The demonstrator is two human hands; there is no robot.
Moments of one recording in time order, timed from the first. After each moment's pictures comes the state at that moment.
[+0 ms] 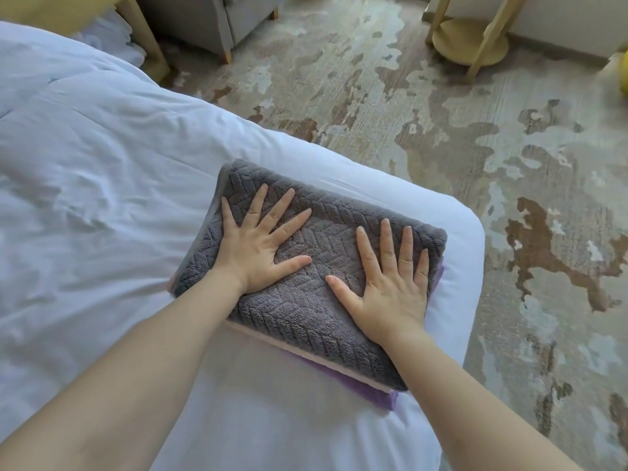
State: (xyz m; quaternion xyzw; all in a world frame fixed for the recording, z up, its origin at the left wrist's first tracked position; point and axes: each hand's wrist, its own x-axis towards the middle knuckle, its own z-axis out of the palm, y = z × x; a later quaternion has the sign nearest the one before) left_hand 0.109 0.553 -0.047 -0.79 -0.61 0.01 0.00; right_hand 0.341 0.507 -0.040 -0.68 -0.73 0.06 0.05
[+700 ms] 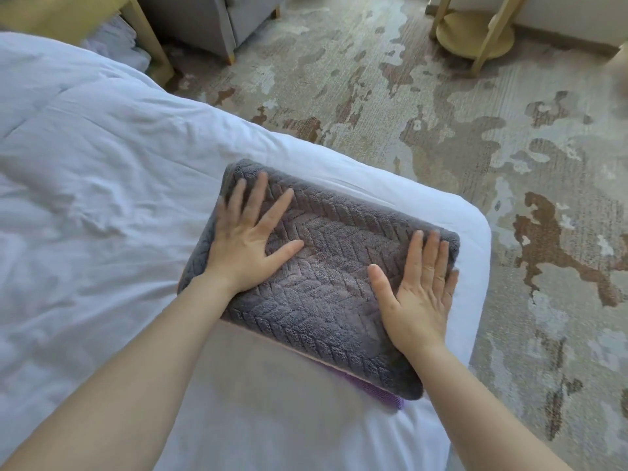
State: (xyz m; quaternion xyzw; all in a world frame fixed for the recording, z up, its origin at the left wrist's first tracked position) left_hand 0.092 0.548 -0.020 -0.76 -0.65 -0.09 -0.05; right_hand 0.356 0.492 -0.023 -0.74 -0.63 0.19 0.15
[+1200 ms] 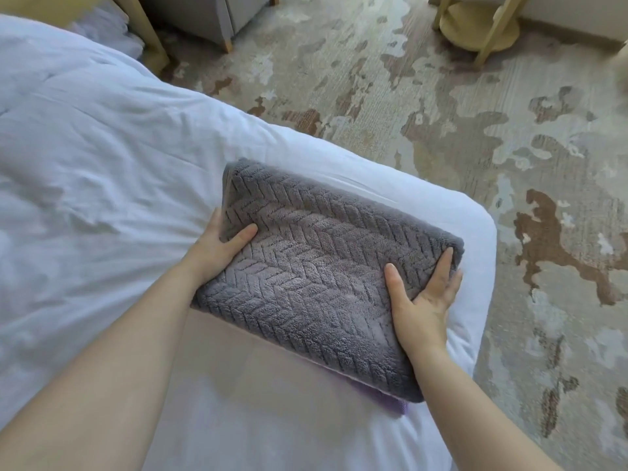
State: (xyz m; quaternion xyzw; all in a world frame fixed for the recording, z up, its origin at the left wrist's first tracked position) left_hand 0.044 0.553 -0.050 -0.51 -0.69 -0.28 -0.42; right_hand 0.355 0.493 -0.039 -0.79 -0.42 0.37 0.26
